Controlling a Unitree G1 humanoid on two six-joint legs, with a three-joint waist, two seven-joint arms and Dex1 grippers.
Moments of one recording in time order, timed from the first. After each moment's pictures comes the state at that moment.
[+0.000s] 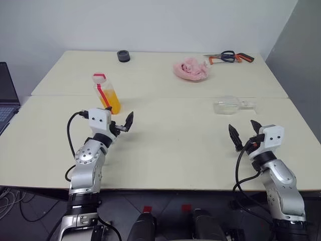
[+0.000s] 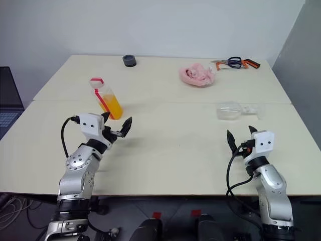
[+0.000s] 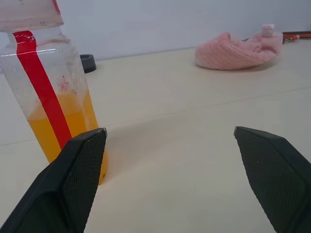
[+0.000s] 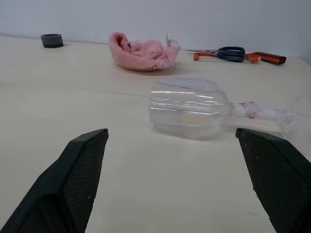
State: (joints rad) left arm -0.30 0.33 0.19 0.08 -0.22 0.10 -0.36; right arm -0.03 -0.29 -0.20 -0.20 0.26 0.12 0.34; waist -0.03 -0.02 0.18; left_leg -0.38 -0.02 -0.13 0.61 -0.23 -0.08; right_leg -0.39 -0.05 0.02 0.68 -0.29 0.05
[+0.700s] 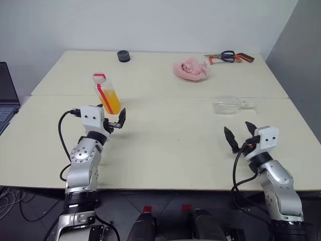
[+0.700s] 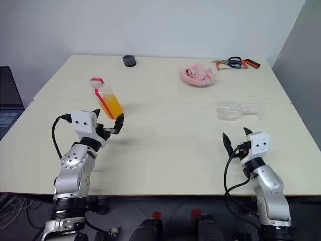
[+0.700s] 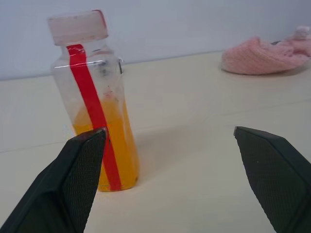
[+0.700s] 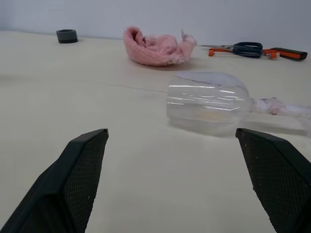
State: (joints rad) left arm -0.31 0.35 0.23 0.09 -0.20 0.10 -0.29; right arm -0.03 -0.29 -0.17 -0.19 0.26 0.12 0.37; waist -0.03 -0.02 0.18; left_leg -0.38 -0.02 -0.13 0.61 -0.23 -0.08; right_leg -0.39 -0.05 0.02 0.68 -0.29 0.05
